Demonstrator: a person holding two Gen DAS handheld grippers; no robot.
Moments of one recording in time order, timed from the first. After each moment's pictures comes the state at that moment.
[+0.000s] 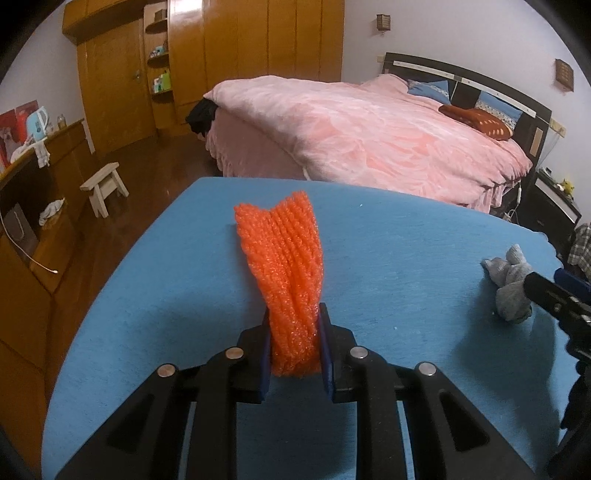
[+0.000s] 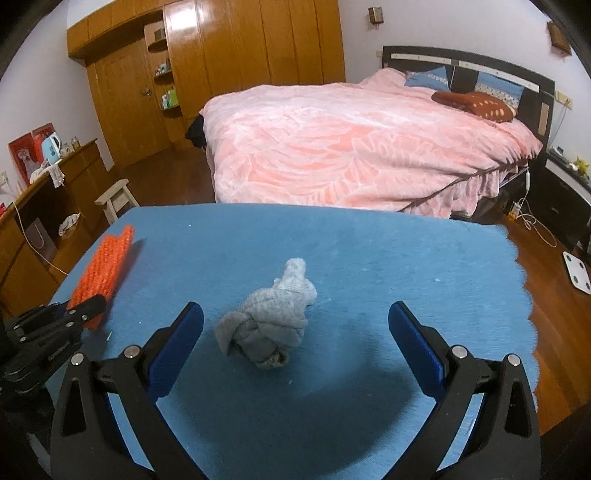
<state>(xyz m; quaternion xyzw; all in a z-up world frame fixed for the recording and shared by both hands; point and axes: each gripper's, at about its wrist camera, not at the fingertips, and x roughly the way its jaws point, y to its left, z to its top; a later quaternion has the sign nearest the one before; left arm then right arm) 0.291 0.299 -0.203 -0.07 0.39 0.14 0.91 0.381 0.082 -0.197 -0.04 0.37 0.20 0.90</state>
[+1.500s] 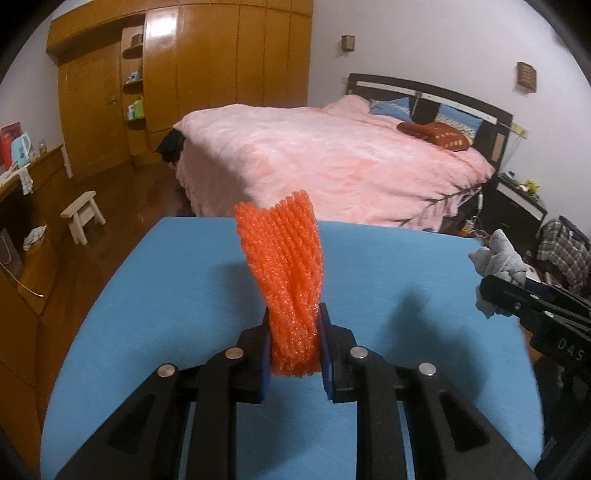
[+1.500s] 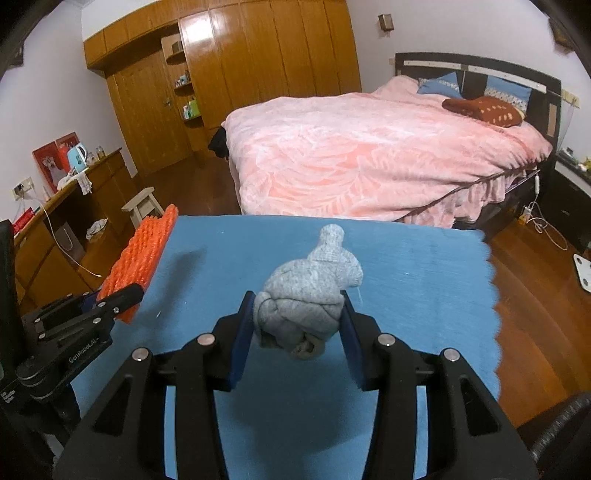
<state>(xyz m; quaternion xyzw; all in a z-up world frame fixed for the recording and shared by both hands) 0.254 0.223 -0.140 -0.06 0.35 0.08 0.93 0.323 0.017 -0.137 -0.01 0.35 0.25 0.90</state>
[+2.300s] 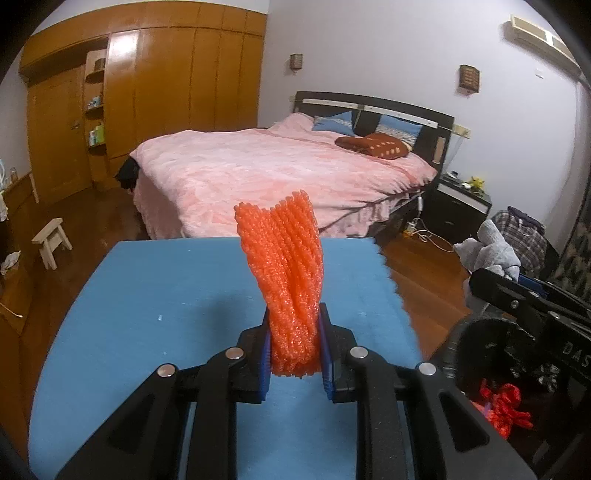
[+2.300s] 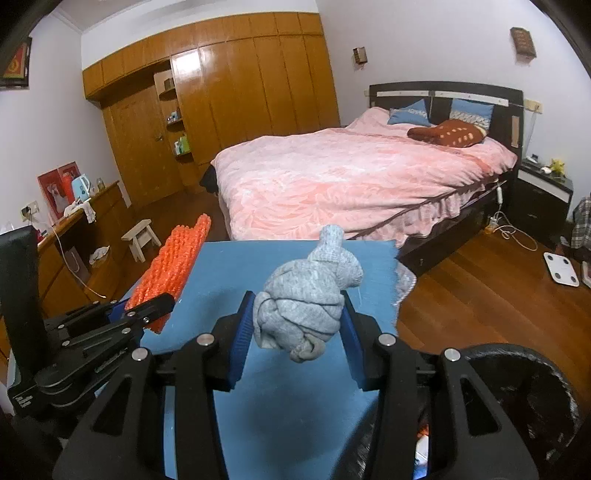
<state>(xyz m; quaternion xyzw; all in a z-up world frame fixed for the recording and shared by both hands) 0.176 0.099 -0.078 -0.04 0.31 -0.01 0.95 0.204 -0.107 -0.061 0.02 0.30 0.22 0.93</state>
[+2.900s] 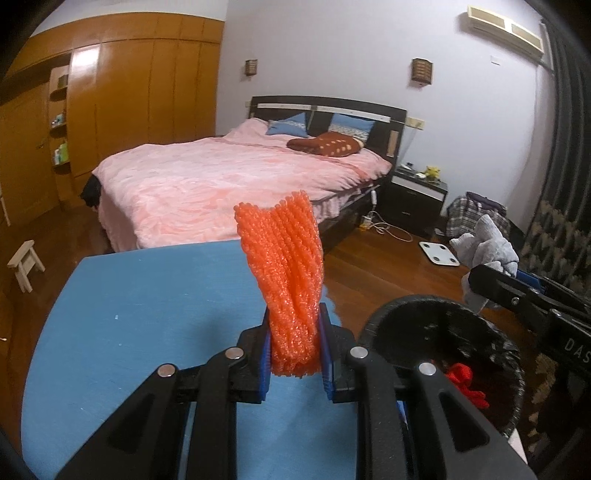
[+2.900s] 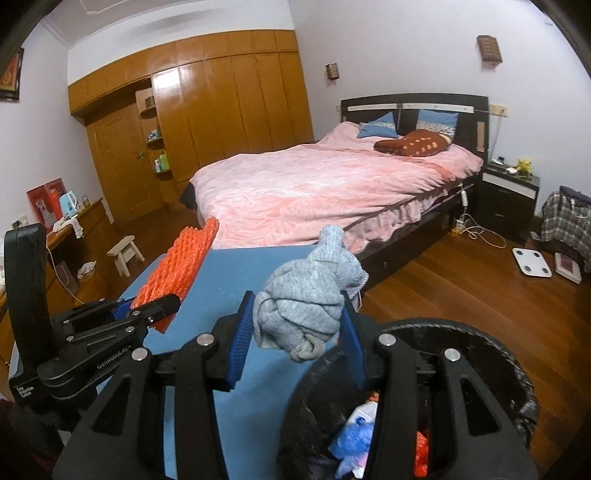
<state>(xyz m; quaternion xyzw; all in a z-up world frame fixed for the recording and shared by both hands) 0.136 0.024 -0.054 -0.02 0.30 -0.08 0.95 0.130 -0.191 -0.035 0.03 0.27 0.16 0.95</state>
